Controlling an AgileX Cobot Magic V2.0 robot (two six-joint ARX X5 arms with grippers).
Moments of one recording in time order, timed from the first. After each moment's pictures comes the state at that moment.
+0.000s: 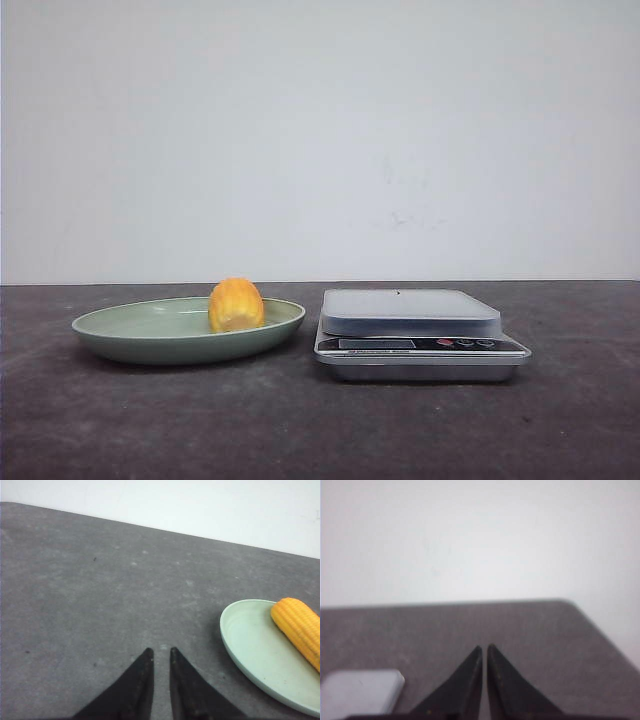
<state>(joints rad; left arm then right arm) -0.03 0.00 0.03 -0.18 -0.02 -0.17 0.09 0.00 0.47 -0.47 0.09 0.07</state>
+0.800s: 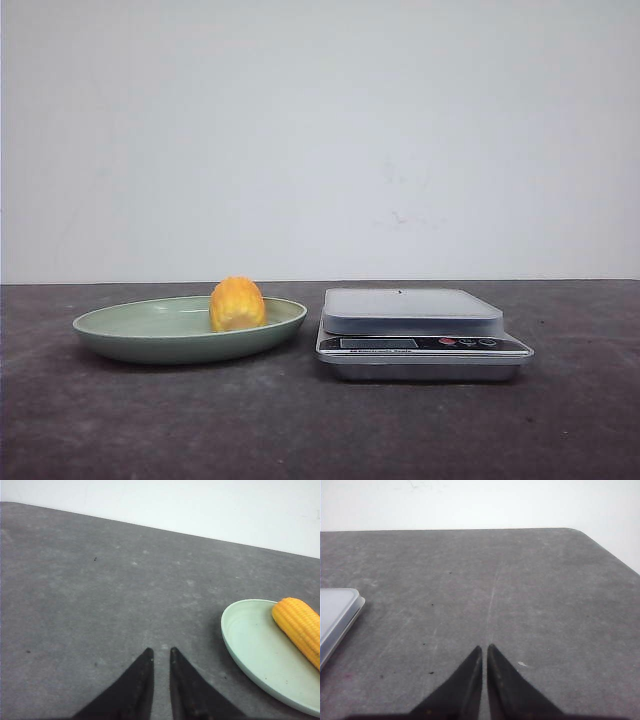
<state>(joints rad) -0.03 0.01 0.03 -0.18 -0.02 -0.17 -0.04 0.00 0.01 -0.17 -0.01 0.06</state>
